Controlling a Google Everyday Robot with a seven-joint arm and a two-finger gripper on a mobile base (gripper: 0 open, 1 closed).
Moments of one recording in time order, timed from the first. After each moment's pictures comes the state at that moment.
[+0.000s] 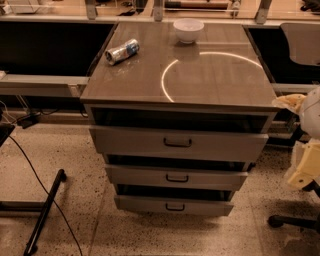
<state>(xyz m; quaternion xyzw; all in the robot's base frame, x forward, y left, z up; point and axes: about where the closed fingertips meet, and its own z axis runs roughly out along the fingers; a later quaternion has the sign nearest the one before) 0.411 -0.245 0.887 -0.62 0.76 0.03 0.20</state>
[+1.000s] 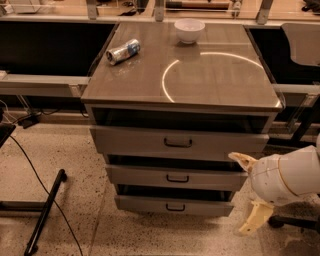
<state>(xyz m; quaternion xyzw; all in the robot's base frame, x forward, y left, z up) 0.386 -0.182 0.736 -0.63 0.72 0.13 0.26</state>
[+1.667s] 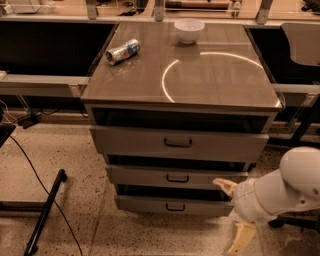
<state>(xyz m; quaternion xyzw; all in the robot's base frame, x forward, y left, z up) 0.366 -0.163 0.650 -0.66 0.70 0.18 0.22</state>
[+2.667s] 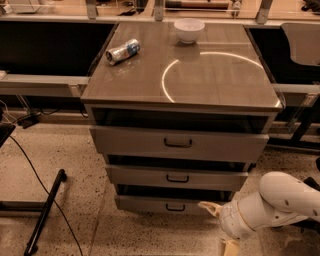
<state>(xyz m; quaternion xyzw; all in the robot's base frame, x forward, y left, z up) 0.343 -0.142 0.546 -0.66 0.66 0.28 0.21</state>
